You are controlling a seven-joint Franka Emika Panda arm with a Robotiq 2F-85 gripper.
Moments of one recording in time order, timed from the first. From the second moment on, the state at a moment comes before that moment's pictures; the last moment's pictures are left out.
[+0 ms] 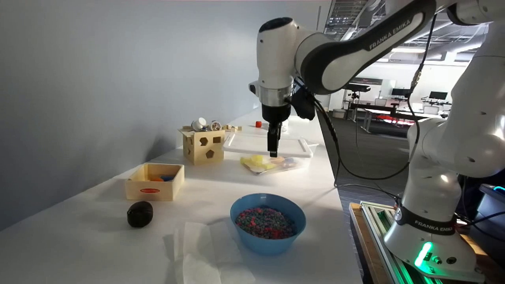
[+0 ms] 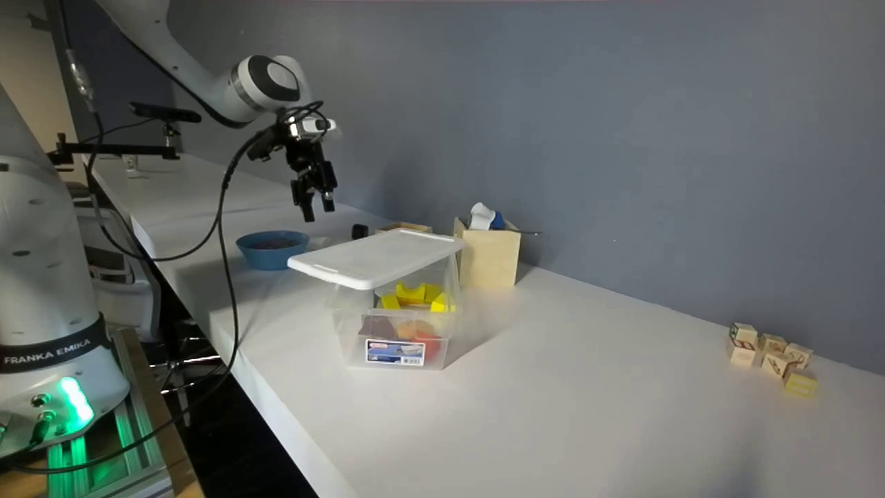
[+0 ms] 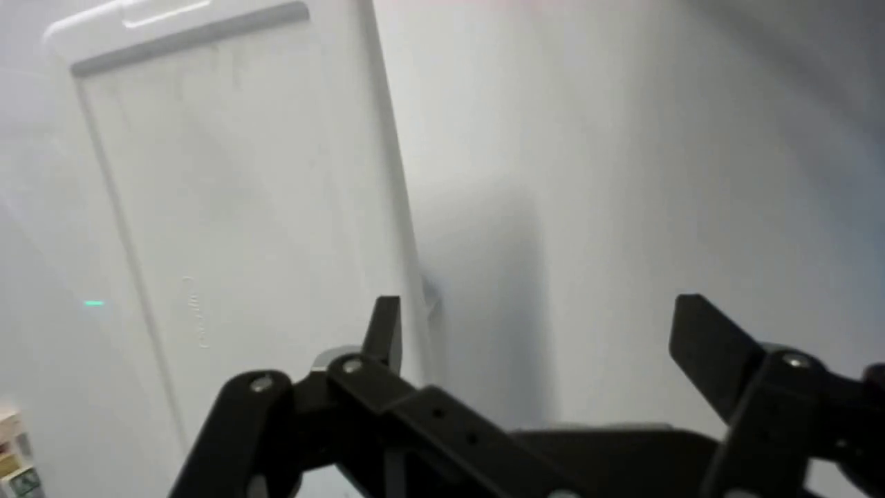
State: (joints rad) arm 0.02 -0.26 0.17 -2.40 -0.46 2.01 0.36
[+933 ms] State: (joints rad) arm 0.03 -0.01 0.16 -2.43 -0.99 1.86 0.76
